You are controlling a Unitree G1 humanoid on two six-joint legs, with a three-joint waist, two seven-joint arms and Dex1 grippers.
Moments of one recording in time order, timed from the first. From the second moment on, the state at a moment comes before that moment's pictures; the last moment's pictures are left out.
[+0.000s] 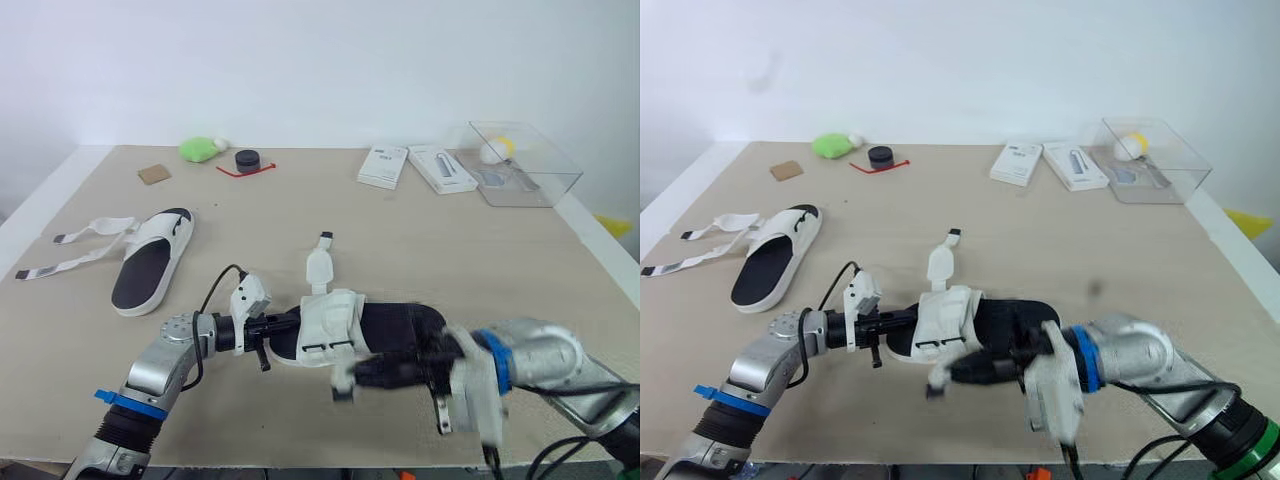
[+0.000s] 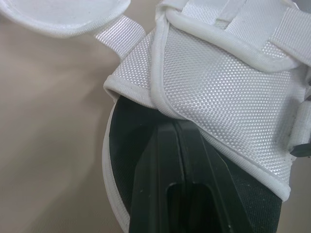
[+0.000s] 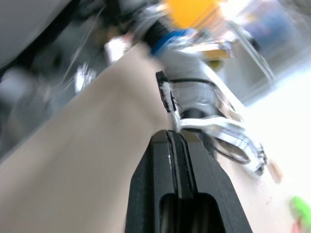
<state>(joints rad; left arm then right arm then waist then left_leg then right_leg) -0.25 0.42 -0.18 0.00 -0.36 0.39 -0.98 -0.30 -1.06 0.45 -0.44 0.59 -0.35 0.86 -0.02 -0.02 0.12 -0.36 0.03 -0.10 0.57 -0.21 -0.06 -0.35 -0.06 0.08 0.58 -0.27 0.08</state>
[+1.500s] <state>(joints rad) -0.25 0.41 -0.18 -0.01 -0.36 0.39 -0.96 -0.56 -0.66 0.23 -0.18 0.59 0.81 0.64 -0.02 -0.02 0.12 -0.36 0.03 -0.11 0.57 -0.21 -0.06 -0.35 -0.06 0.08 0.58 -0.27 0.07</state>
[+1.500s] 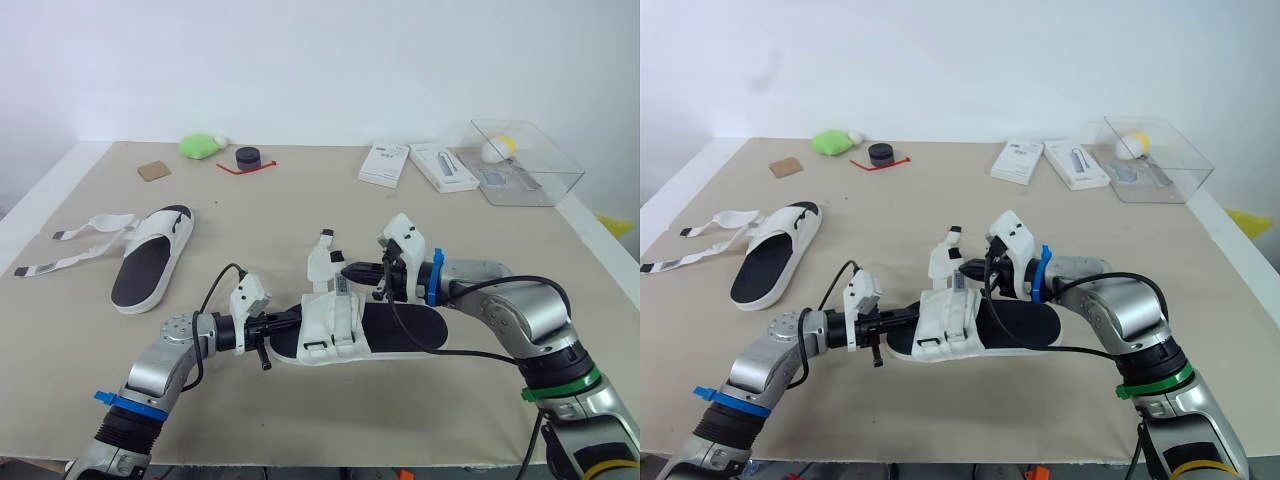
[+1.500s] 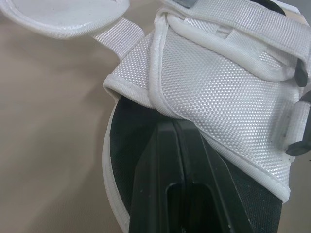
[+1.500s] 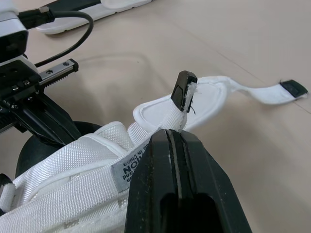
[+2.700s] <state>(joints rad) -0.25 0.41 -0.18 0.00 -0.36 0.39 -0.97 -1.05 -0.25 -0.35 0.48 0.62 1.29 0.29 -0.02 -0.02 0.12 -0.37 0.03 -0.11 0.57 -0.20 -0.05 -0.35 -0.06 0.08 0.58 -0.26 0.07</state>
